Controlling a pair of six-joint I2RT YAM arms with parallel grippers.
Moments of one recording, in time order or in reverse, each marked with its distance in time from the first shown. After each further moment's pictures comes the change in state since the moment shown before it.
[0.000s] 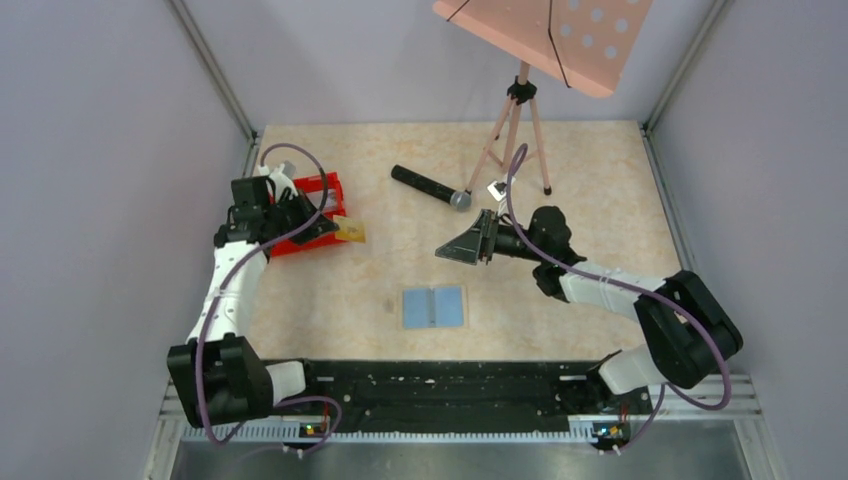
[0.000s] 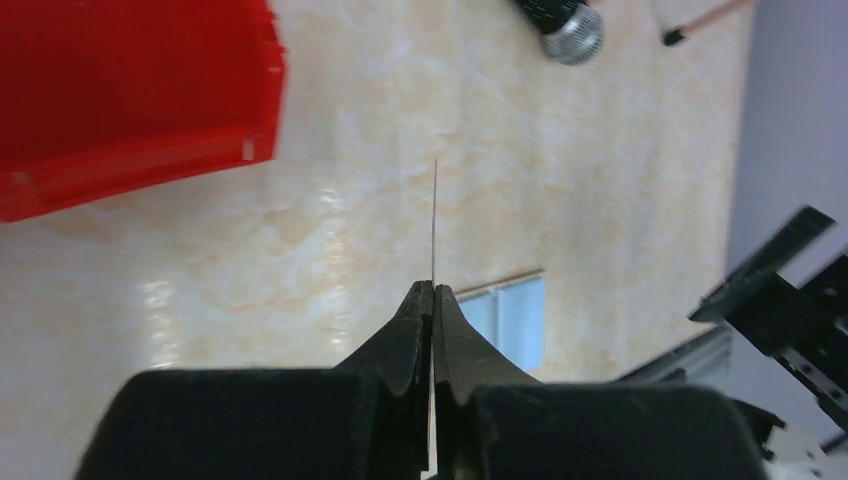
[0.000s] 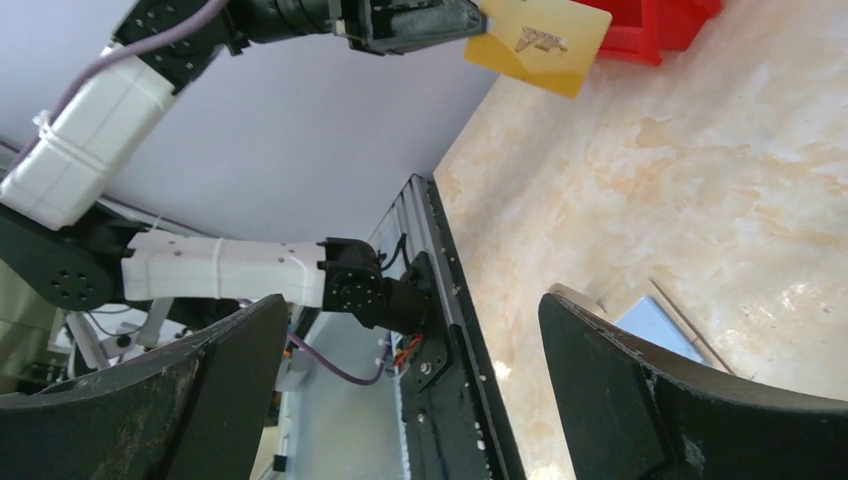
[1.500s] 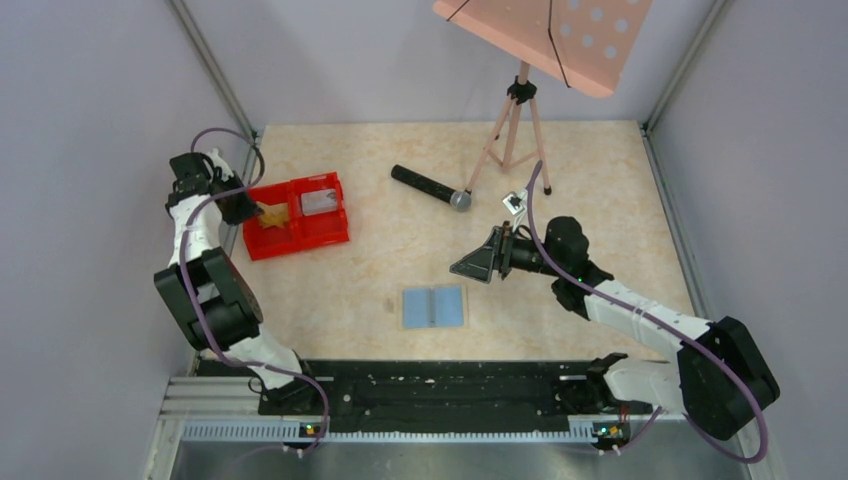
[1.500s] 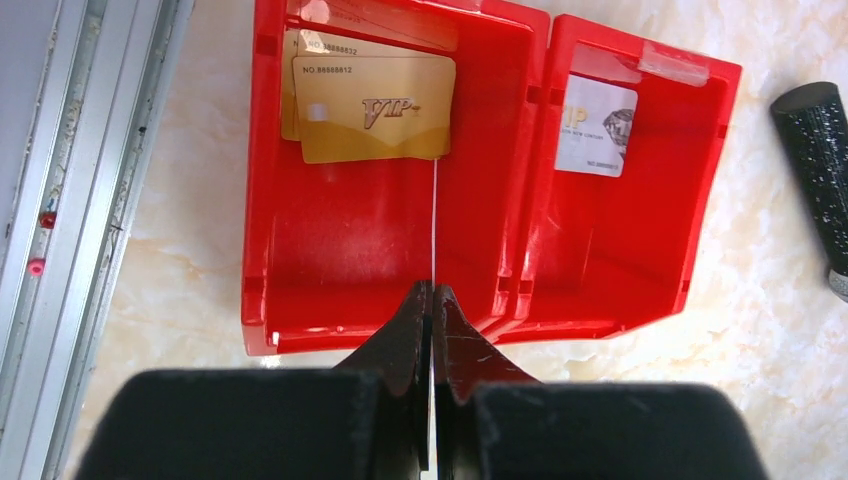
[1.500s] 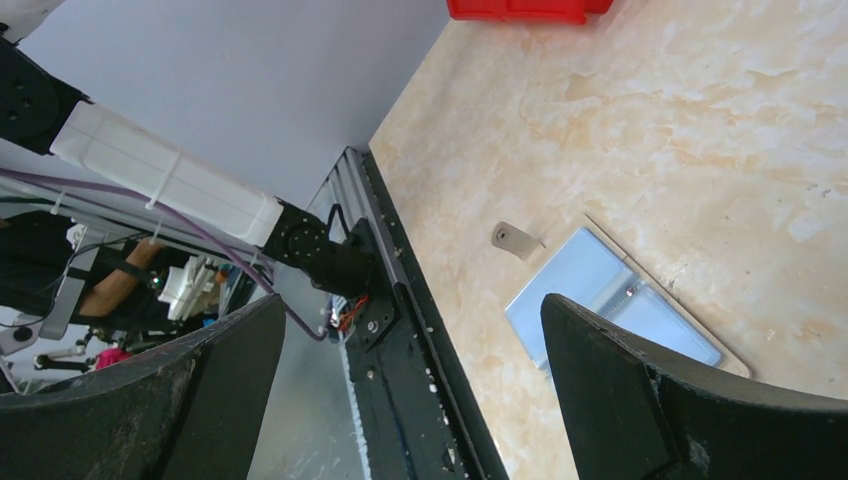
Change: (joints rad) left arm 0.345 0.427 0.391 -0.103 -0.299 0.251; right arm -0.014 -0.279 -0.083 -0.362 0.066 -0.229
